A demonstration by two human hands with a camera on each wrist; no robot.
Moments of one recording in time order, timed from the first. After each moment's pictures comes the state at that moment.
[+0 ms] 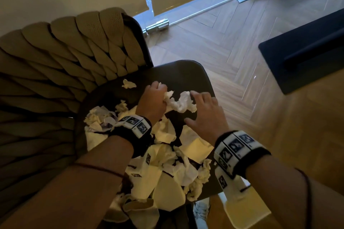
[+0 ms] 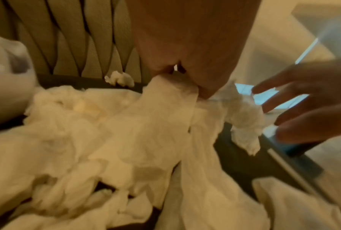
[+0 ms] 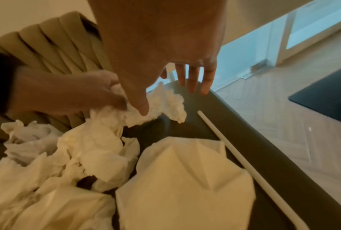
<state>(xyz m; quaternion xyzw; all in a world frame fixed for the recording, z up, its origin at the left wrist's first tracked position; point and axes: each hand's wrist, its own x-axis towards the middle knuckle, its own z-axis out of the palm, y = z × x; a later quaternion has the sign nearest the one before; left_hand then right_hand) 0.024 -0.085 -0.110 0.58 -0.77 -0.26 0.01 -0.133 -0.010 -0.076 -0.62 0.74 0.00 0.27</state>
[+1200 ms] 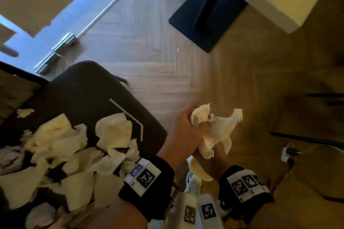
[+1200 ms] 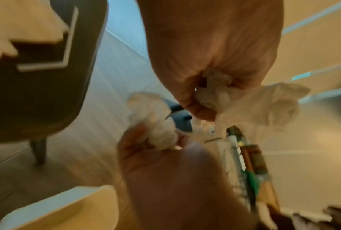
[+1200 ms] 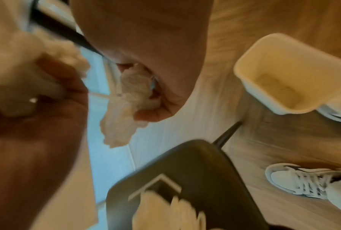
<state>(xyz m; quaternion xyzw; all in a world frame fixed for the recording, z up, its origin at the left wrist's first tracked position) -0.201 0.142 0.021 0.37 -0.57 -0.73 0.06 -0.262 0.245 -0.015 0.20 0.60 -0.53 0.56</state>
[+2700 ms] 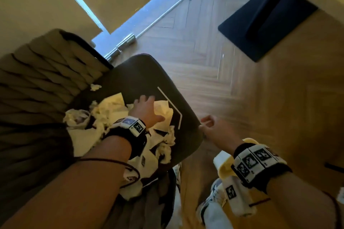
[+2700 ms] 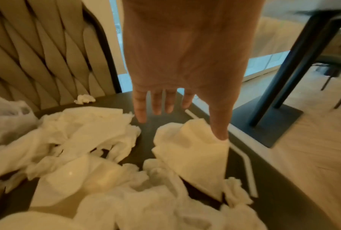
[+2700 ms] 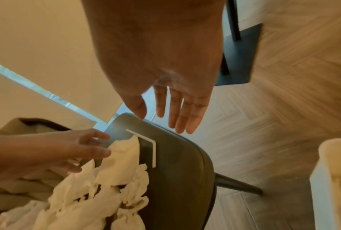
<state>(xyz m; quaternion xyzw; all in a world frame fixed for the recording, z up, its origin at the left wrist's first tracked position) -0.067 0.039 -0.044 0.56 -0.74 -0.26 -0.25 -0.242 0.198 -0.045 -0.31 0.77 -0.19 0.53</state>
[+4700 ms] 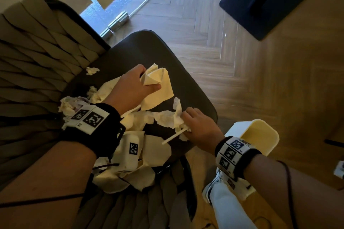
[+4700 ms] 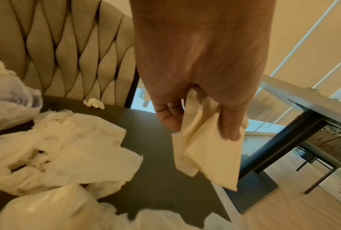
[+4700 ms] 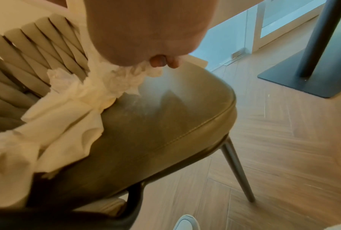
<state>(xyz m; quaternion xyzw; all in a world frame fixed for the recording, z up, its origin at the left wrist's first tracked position) -0.016 0.007 -0.014 0.52 -0.76 -0.40 -0.04 -0.147 0.188 -0.097 -0.65 0.68 -0.12 0.33</state>
